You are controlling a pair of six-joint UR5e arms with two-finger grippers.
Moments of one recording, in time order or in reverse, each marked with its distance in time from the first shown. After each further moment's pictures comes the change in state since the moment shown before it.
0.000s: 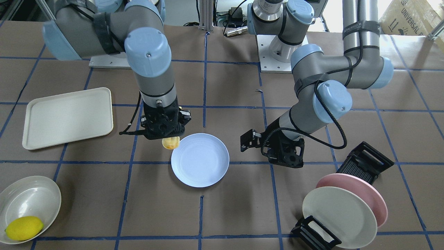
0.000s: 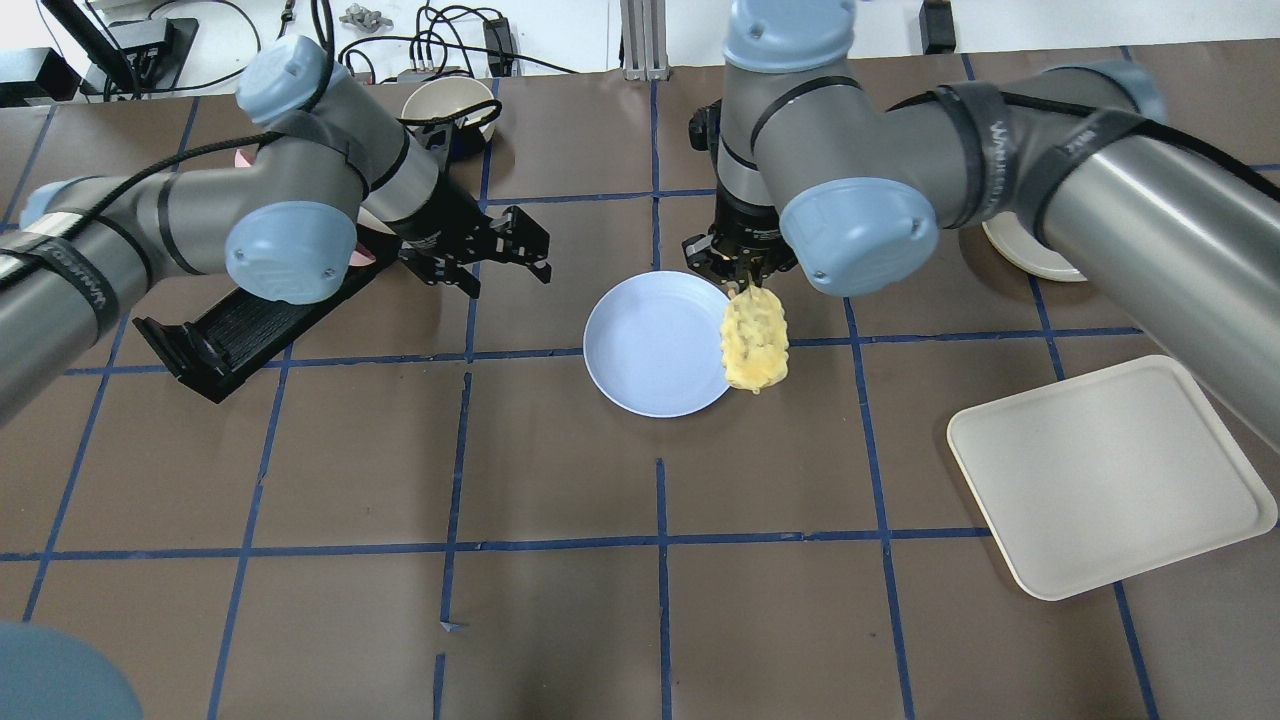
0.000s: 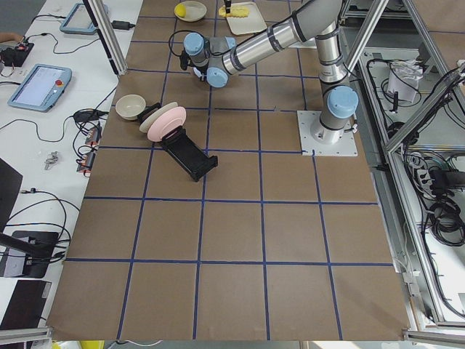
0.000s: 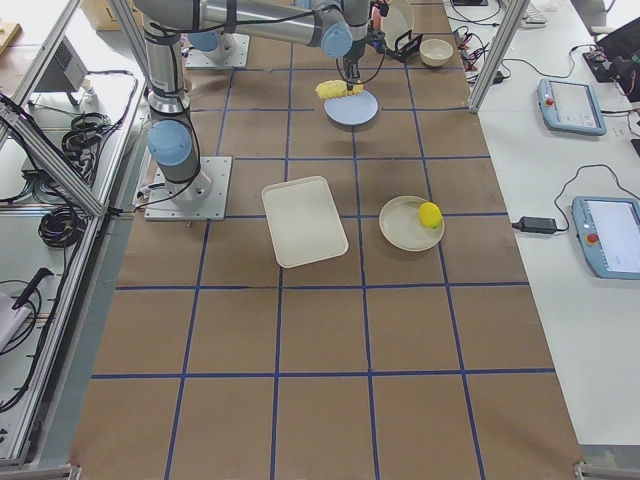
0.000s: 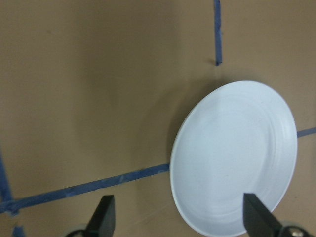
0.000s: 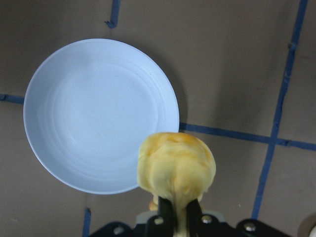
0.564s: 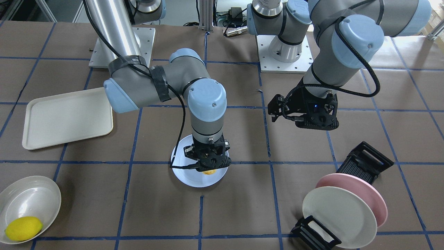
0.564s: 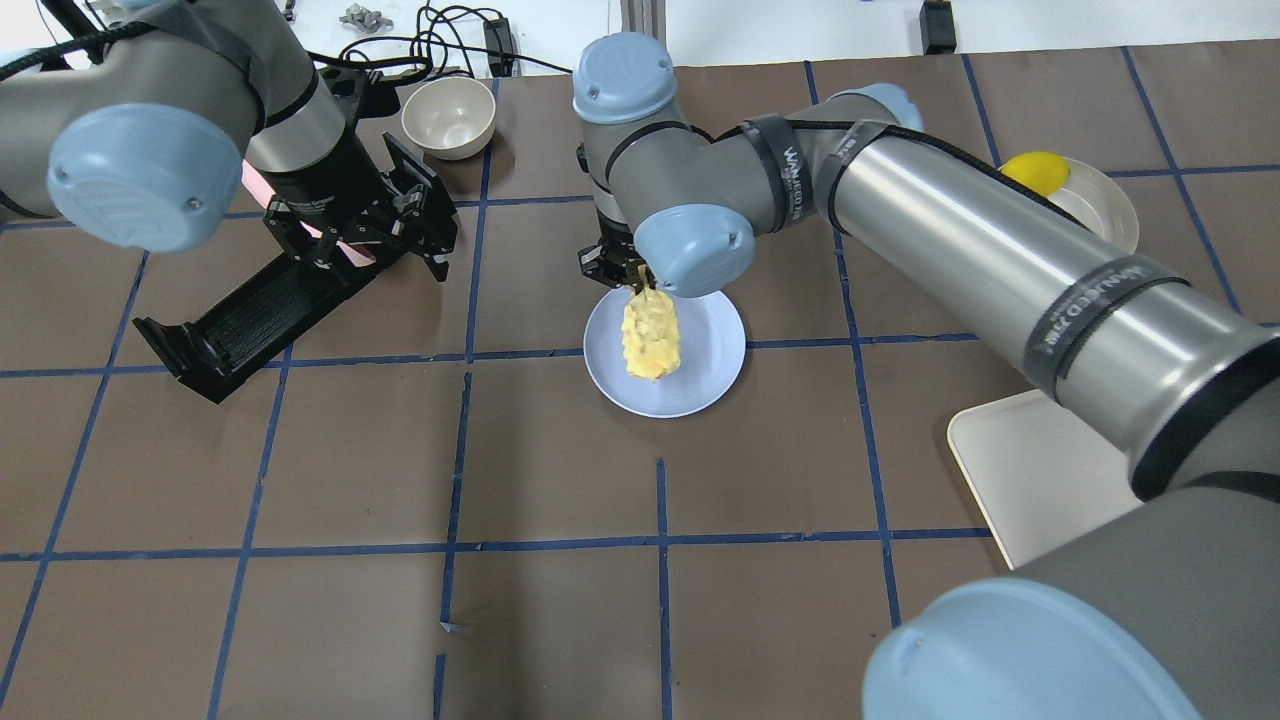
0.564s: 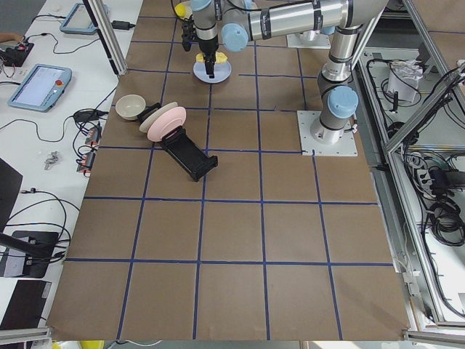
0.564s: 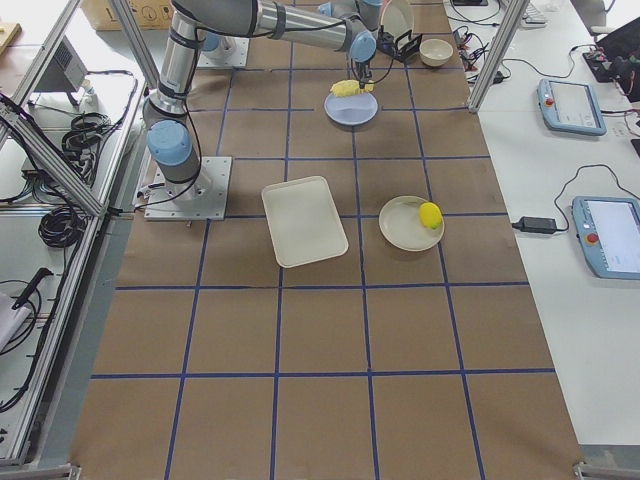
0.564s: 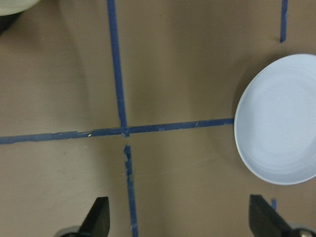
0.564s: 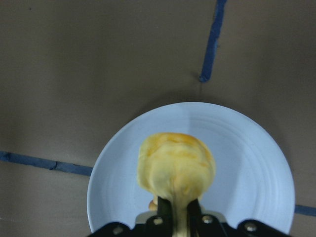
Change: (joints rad) left arm 0.000 0.163 0.114 -0.310 0.253 0.005; right arm 0.133 0.252 -0.150 -0.119 -0.007 0.105
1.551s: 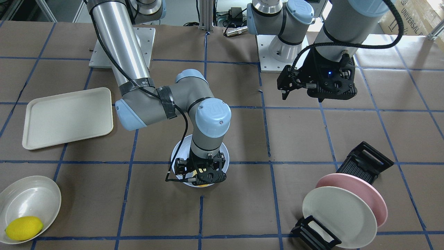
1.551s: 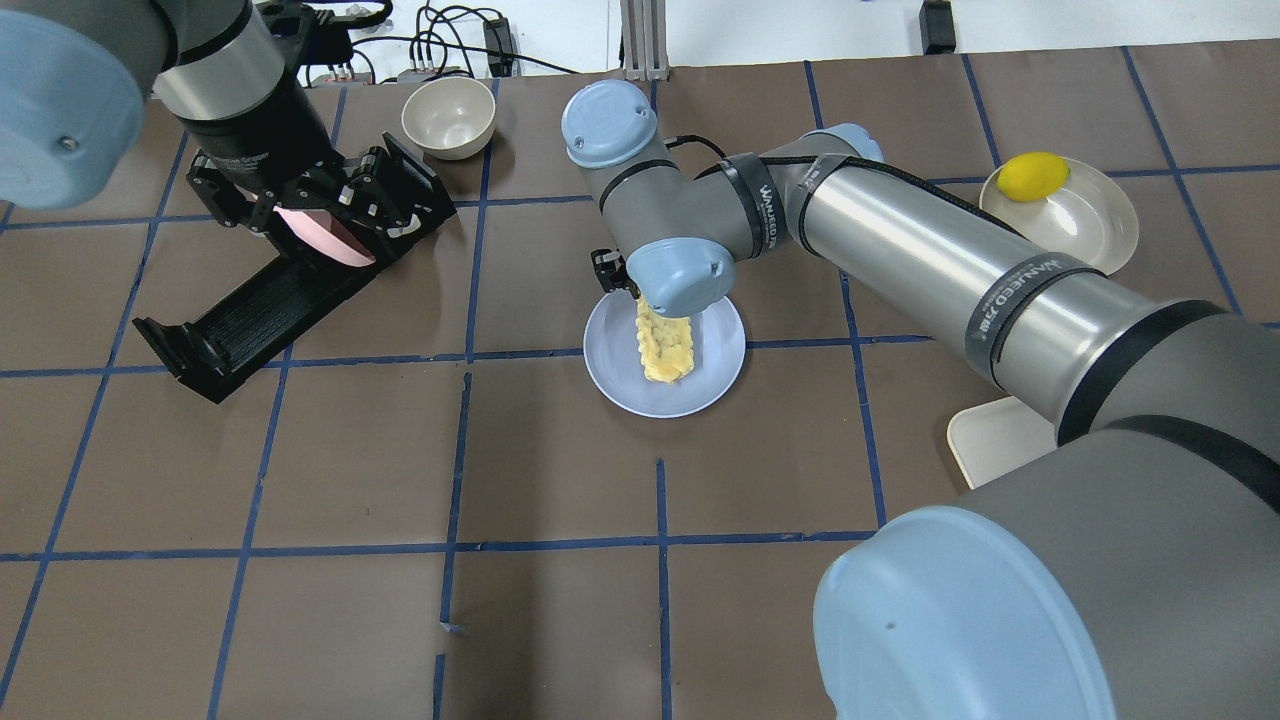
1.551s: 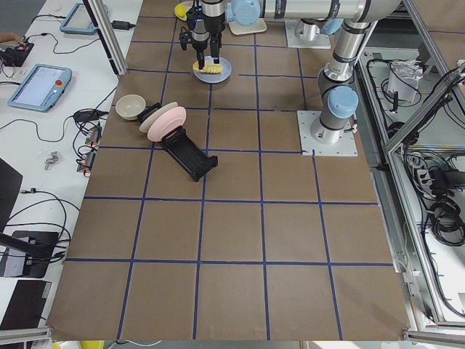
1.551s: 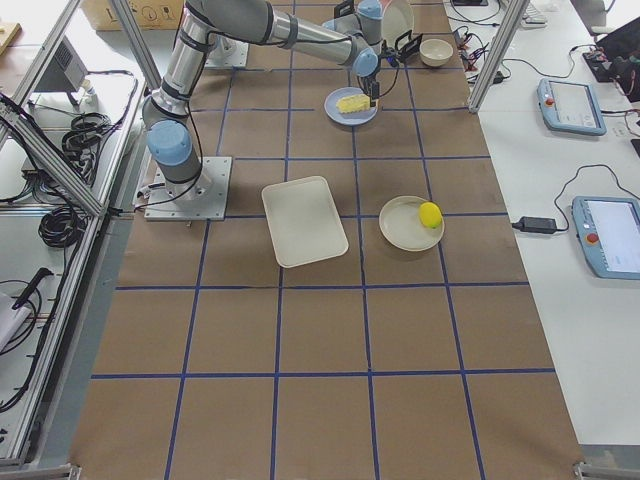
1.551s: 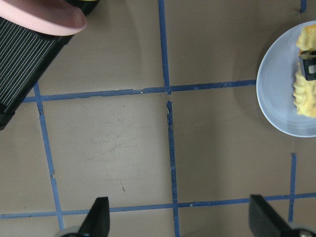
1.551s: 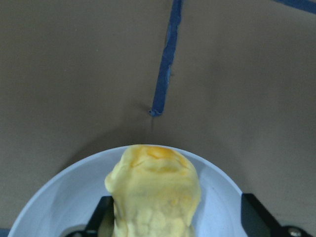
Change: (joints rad) left arm -0.003 0.066 0.097 -0.140 0.052 0.003; right arm -0.014 0.063 0.000 -0.078 -0.165 -0.007
